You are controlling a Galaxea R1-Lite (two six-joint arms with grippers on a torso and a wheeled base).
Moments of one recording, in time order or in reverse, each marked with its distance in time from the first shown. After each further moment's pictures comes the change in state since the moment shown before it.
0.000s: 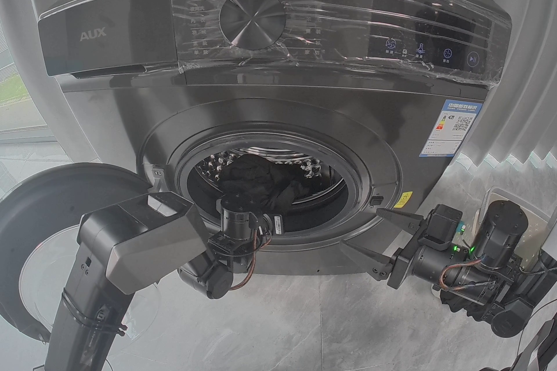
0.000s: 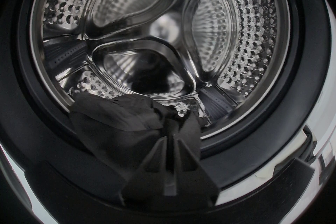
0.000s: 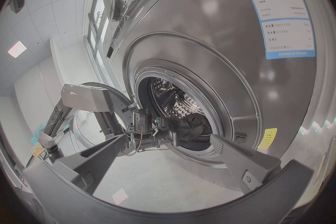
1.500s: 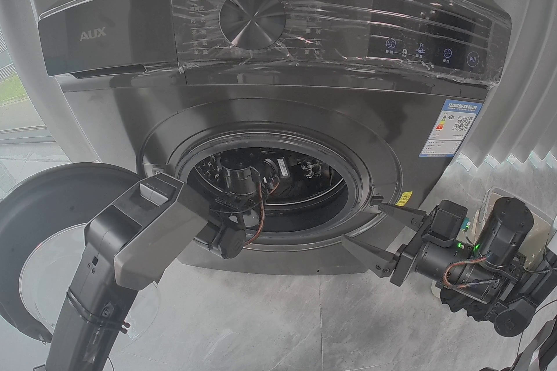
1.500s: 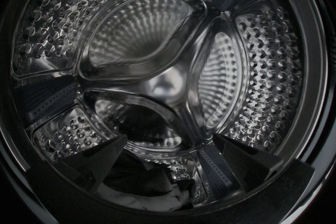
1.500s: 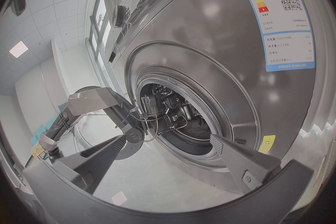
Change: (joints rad) left arm 0.030 0.052 -0.412 0.043 0.037 -0.036; right arm 0.004 -0.027 -0.004 0.001 0.000 0.000
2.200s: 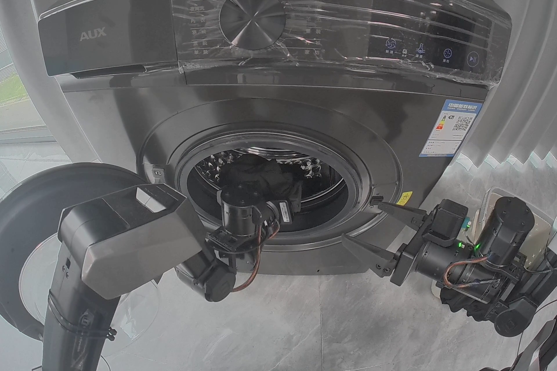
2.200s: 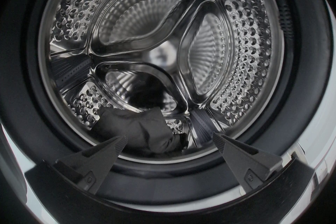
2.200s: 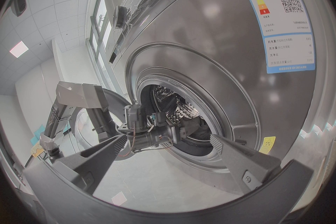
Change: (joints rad) left arm -0.087 -0.160 0.470 -0.089 0.037 -0.052; right arm 0.002 -0.004 -0.001 0.000 0.000 0.000
